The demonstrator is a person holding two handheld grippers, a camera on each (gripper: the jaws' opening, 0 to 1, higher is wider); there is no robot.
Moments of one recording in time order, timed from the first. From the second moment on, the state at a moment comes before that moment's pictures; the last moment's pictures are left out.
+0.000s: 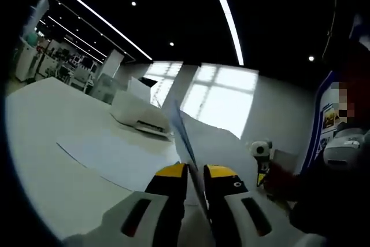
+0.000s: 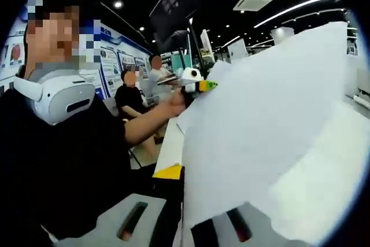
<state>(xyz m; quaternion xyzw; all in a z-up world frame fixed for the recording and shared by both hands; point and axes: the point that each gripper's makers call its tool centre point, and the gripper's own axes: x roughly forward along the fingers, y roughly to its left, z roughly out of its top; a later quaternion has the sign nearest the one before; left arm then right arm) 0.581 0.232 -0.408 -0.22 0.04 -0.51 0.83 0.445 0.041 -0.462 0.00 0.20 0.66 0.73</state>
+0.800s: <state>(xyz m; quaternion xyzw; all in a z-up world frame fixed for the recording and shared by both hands) 0.572 0.227 -0.404 -0.21 0.02 -0.53 0.82 0.470 0.062 -0.492 0.00 0.32 0.69 0.65</state>
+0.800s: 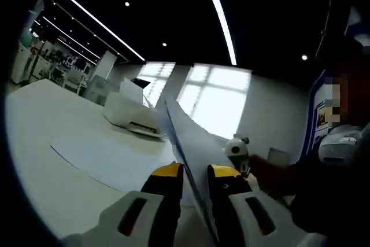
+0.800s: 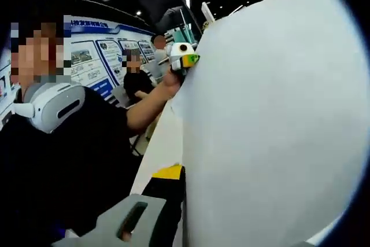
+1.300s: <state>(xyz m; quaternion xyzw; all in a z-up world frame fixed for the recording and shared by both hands) 0.572 0.228 -0.407 -0.21 0.03 -0.53 0.82 0.461 0.075 -0.498 0.00 0.34 0.69 0.63</state>
